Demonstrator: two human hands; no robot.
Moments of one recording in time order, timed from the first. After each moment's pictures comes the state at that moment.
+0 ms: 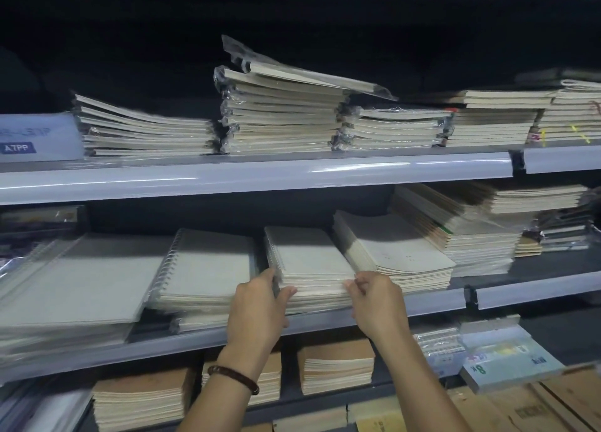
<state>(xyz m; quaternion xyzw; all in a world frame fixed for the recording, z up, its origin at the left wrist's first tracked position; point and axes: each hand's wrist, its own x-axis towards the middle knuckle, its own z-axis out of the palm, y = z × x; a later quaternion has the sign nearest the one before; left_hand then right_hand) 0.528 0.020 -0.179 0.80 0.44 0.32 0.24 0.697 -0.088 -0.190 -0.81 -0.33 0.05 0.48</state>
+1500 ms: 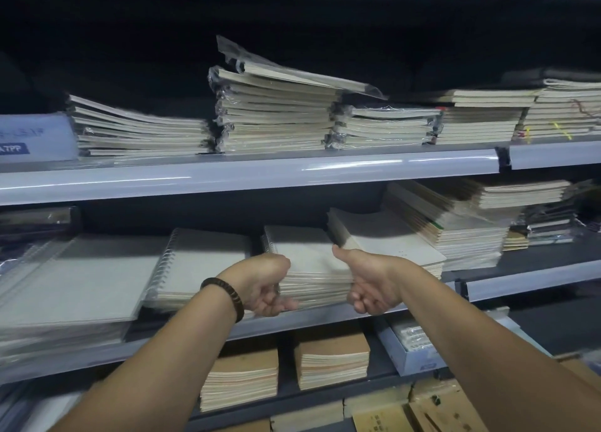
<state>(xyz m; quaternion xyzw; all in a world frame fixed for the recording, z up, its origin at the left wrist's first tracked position) 0.551 0.045 -0.116 0.67 0.48 0.05 0.57 0.732 -0.075 -0.123 -0.78 -0.28 0.50 0.26</state>
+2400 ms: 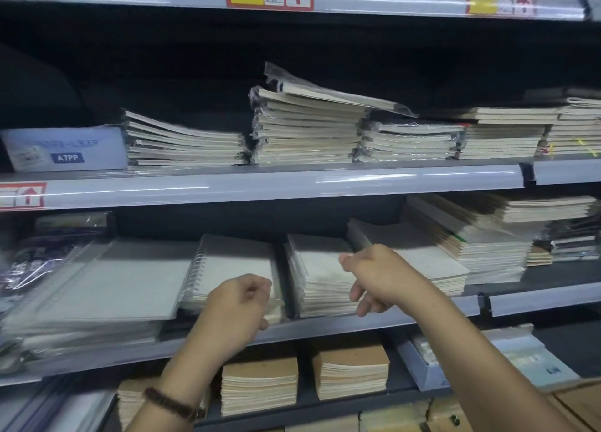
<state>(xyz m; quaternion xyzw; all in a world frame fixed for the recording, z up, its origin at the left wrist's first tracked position) 0.432 0.005 -0.113 0.76 0.42 0.28 0.40 0.657 -0.097 -0.083 -0.81 -0.39 0.25 0.37</state>
